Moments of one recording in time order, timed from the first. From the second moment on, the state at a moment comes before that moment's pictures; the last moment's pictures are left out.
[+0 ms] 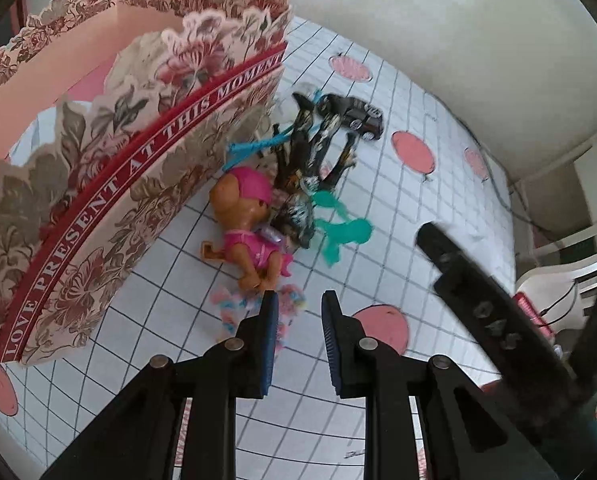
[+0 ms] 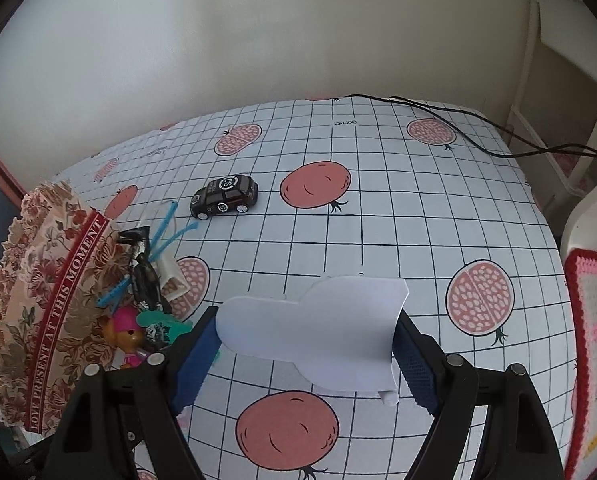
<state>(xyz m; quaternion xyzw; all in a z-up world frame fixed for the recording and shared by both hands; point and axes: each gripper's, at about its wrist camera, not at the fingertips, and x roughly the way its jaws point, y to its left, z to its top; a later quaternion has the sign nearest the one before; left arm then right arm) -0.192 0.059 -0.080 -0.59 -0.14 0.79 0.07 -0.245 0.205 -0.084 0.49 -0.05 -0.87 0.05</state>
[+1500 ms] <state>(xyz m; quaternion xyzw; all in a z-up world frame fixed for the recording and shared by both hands) -0.177 0.086 -0.017 -0.50 -0.14 0.84 0.14 -0.228 0.224 -0.001 0.40 -0.13 -0.90 0.08</state>
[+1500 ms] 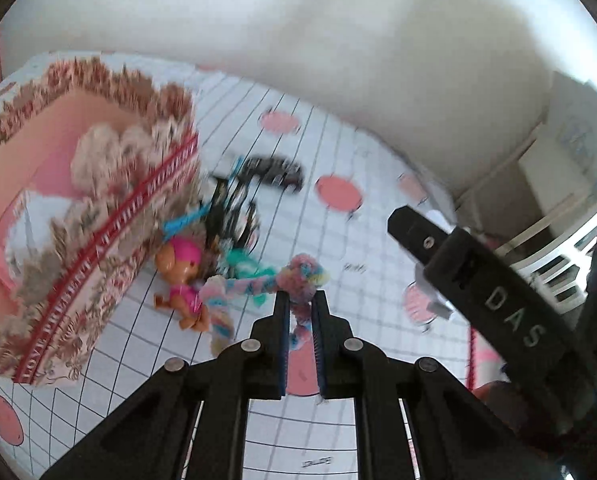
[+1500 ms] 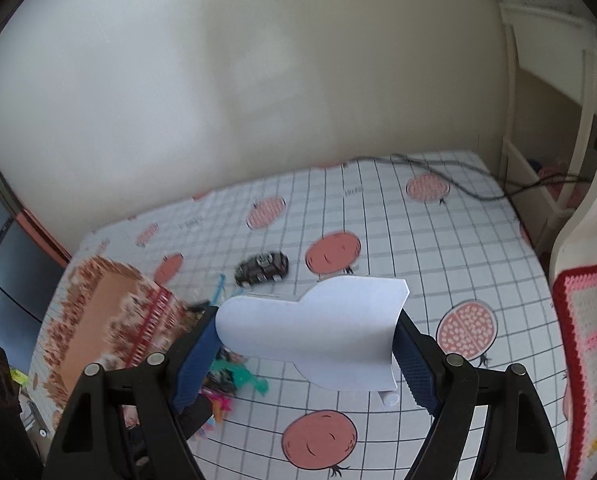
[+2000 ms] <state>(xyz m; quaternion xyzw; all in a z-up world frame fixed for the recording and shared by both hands) -0.178 0.045 0.044 -0.43 -0.19 0.87 0.15 -0.214 0.193 0.037 0.36 -0.12 -0.92 0.11</state>
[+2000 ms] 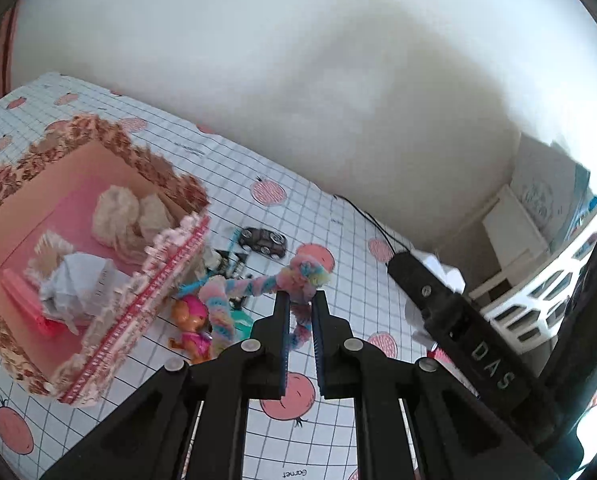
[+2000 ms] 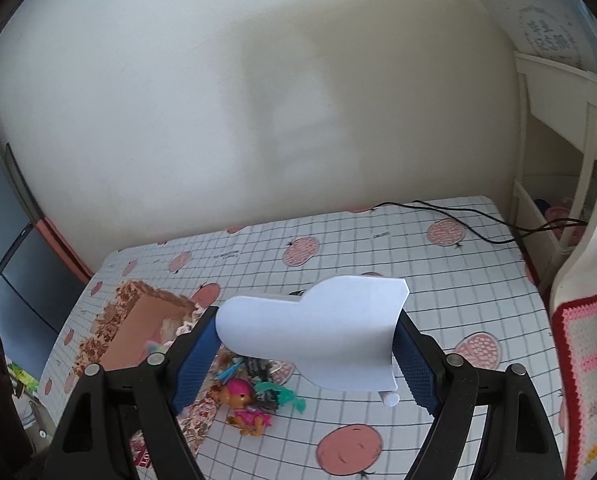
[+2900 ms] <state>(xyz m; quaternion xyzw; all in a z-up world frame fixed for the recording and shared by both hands) -0.180 -0.098 0.039 -0.37 -0.32 0.87 0.01 -0.192 0.070 0.040 0.36 -0.09 -0.90 0.22</state>
